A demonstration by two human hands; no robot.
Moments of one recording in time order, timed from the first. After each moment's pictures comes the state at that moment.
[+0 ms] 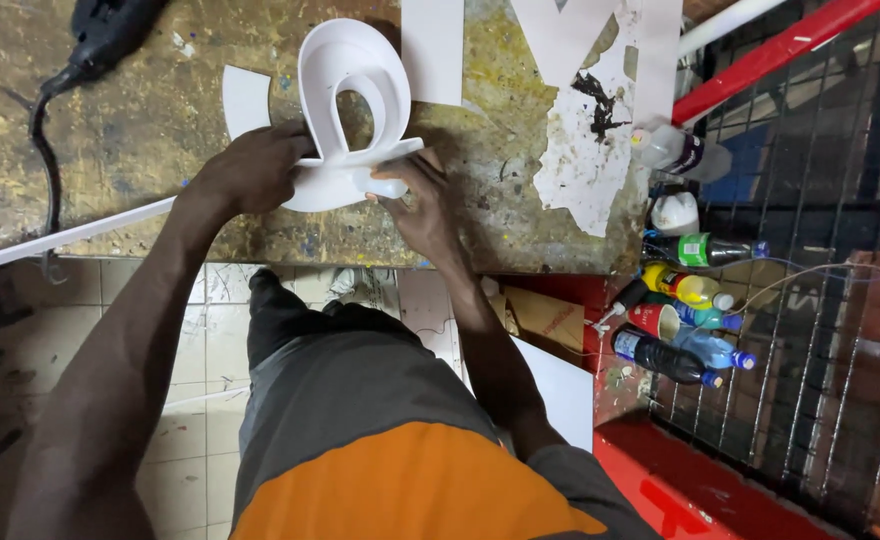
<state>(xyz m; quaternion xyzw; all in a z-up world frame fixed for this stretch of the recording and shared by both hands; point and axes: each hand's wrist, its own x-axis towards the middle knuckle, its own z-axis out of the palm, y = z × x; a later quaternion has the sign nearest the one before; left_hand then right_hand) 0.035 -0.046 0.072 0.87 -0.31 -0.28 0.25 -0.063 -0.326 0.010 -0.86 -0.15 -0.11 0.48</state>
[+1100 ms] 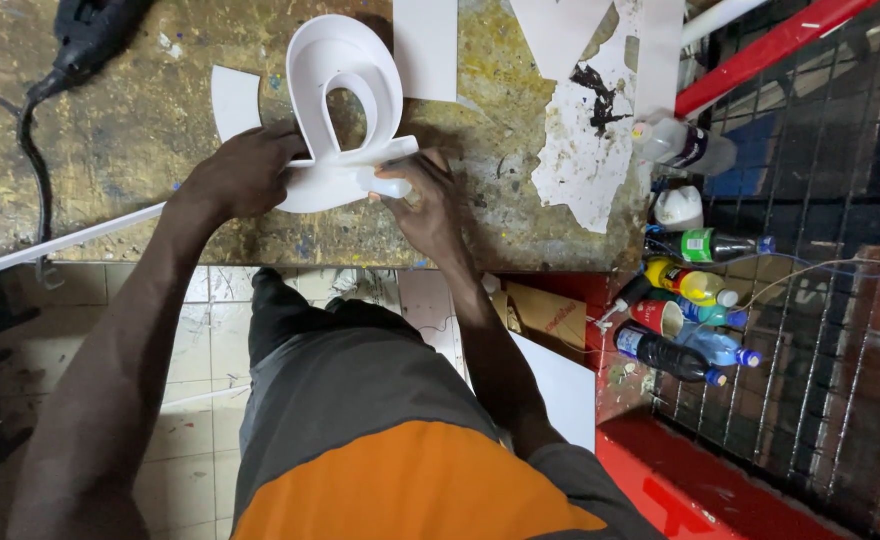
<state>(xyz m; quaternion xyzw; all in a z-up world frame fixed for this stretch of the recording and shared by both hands) 0.028 -0.049 0.084 0.88 -0.31 -0.27 0.25 -0.063 -0.340 0.014 -0.86 -0.15 -0.13 0.47</state>
